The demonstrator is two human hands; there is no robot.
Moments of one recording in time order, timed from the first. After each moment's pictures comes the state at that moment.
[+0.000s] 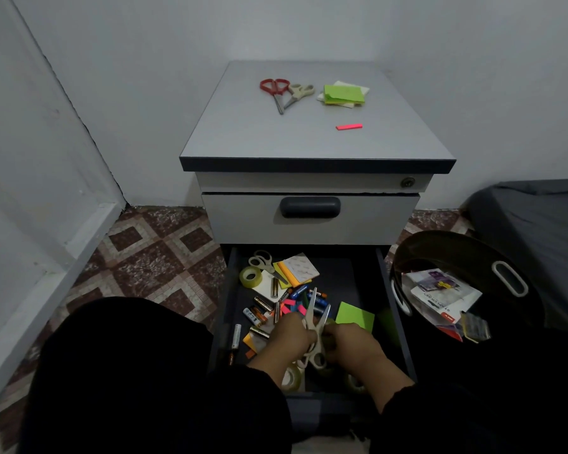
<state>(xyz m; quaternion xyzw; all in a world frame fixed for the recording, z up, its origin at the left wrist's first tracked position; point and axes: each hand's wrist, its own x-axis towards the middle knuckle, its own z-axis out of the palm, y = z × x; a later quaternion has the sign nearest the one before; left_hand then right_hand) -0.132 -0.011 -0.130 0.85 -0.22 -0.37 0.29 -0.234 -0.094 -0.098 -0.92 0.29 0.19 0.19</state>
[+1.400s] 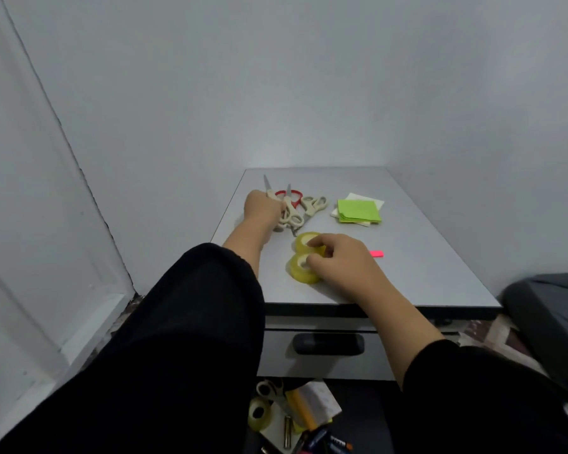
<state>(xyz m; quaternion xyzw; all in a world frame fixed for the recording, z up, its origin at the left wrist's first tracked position) 0.125 -0.152 0.154 0.76 -0.13 -0.14 0.62 -0.042 -0.203 0.127 -0.89 0.23 -0.19 0.33</state>
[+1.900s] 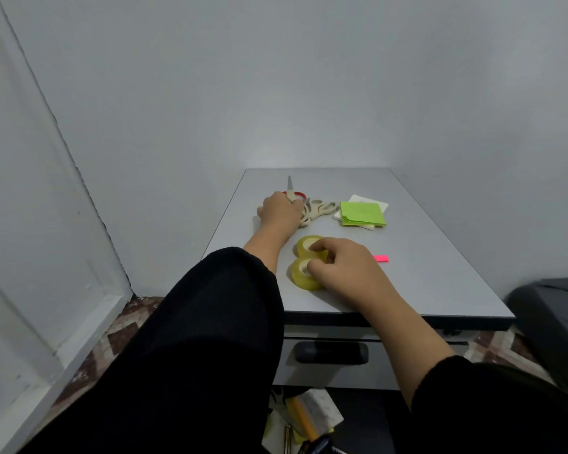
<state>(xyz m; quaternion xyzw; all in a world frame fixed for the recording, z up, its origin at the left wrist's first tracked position) 0.122 -0.179 0.145 0.87 -0.22 -0.04 0.44 -0.039 -0.199 0.128 -0.90 0.23 -0.20 0.30</state>
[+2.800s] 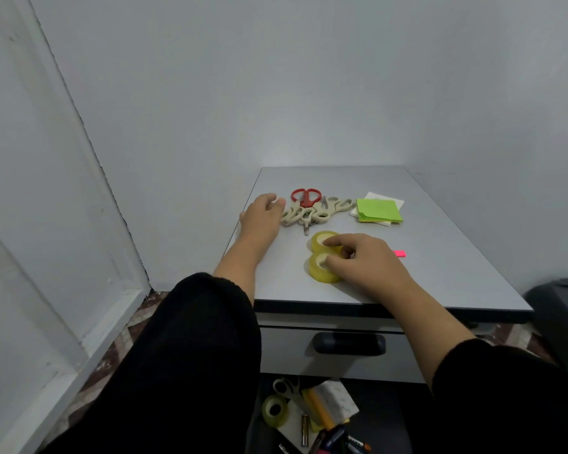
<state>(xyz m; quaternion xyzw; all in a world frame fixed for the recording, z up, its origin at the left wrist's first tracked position) 0.129 -0.102 0.132 0.78 -0.23 -0.06 0.58 -0.043 -0.197 0.131 -0.91 0.23 -0.18 0.30</state>
